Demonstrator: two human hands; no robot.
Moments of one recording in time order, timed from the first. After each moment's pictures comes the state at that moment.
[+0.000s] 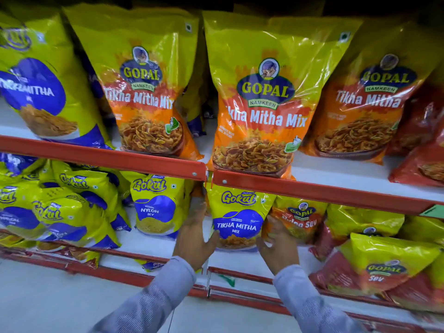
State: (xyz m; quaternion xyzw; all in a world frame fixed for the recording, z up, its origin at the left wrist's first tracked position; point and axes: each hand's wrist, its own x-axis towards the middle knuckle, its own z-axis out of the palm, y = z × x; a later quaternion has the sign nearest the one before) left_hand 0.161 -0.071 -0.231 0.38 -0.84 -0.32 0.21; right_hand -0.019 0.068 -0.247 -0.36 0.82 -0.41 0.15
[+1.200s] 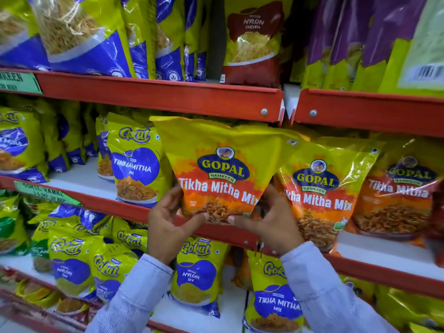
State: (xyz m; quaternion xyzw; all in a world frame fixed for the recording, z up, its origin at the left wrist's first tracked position) left_hand 0.254 -0.173 -0.029 0.26 -0.64 -0.46 0.56; right_hand 0.067 -0.070 0.000 -0.51 0.59 -0.59 0.19
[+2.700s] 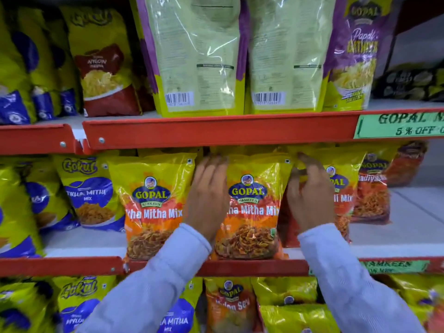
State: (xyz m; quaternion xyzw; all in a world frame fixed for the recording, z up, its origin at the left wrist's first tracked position) left_hand -0.068 0.017 0.052 0.17 -0.84 0.01 0.52; right_hand -0.228 0.150 0.049 -0.35 0.71 -0.53 -0.31
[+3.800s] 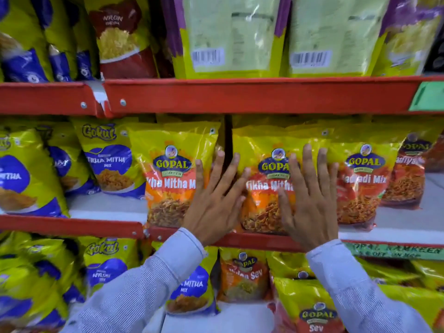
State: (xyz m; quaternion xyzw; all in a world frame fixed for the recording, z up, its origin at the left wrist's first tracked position) left_hand -0.026 0.008 0.002 0.14 -0.90 0.17 0.37; right_hand -0.176 0.149 -0.001 -0.48 0.71 -0.31 -0.41
